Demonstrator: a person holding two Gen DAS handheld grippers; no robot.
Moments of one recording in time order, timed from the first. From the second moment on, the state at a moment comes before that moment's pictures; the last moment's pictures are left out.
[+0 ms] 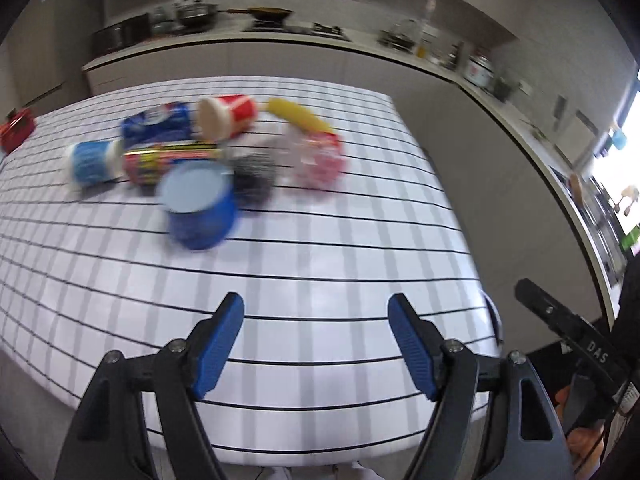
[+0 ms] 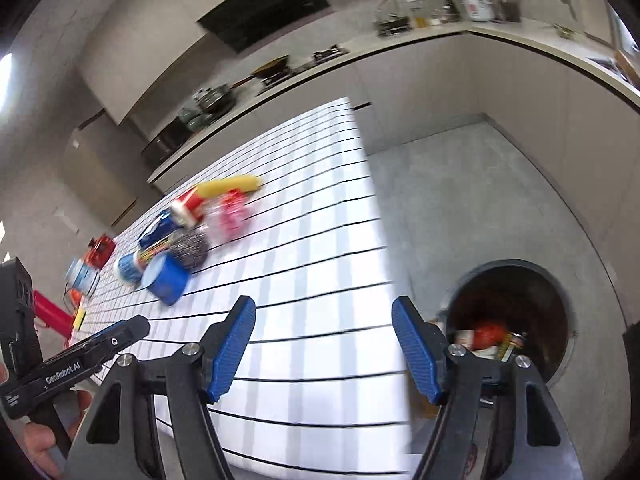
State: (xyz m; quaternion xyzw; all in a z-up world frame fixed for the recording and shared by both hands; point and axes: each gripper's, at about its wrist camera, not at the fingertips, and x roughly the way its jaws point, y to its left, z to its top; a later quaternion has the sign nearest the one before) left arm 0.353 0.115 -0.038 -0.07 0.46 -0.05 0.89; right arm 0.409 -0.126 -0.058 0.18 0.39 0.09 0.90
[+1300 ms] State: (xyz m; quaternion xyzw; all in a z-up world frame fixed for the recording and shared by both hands) left arm 0.451 0.352 -0.073 -0.10 0.48 0.02 0.87; right arm 0.523 0.187 -0.095 0.01 0.42 0.16 0.89
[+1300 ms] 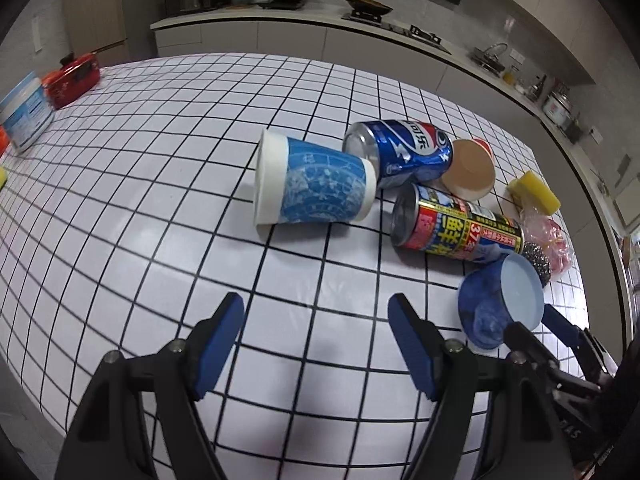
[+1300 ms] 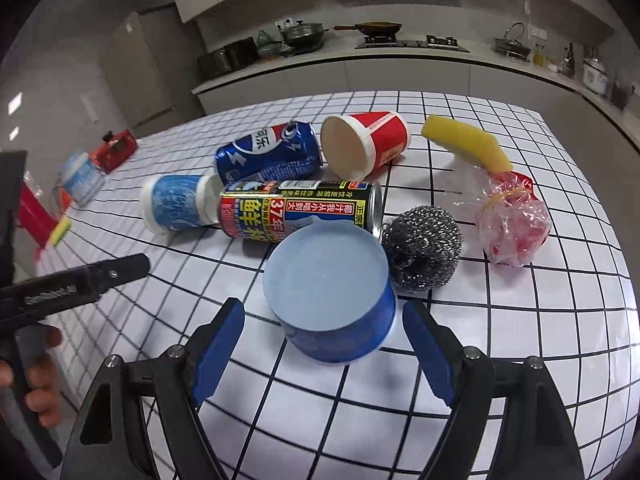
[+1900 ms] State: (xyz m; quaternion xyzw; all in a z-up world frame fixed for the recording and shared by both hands) left arm 0.464 0.331 -0.070 -0.06 0.49 -0.06 0.87; right arm 0.525 0.185 -0.102 0.05 0.40 0.12 0.91
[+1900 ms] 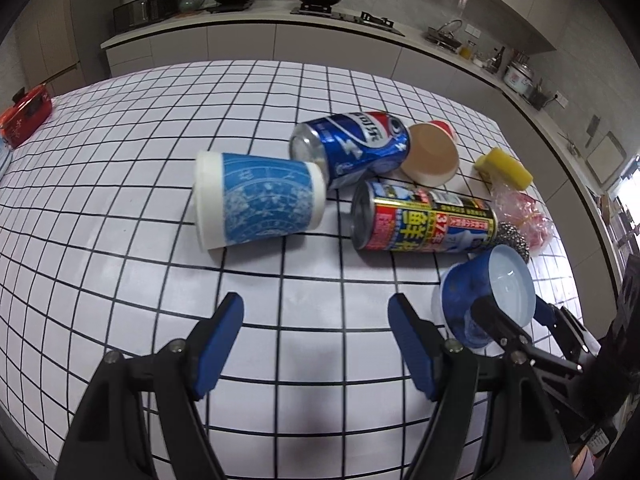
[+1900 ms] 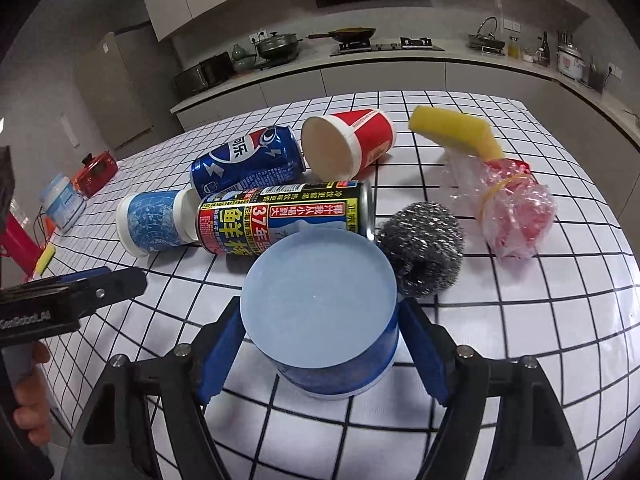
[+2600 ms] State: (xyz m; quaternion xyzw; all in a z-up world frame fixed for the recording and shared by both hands) left arm 0.488 0.151 -0.075 -0.01 0.46 -0.15 0.87; right arm 0.481 0.006 -0.073 0.13 0.37 0.02 0.92
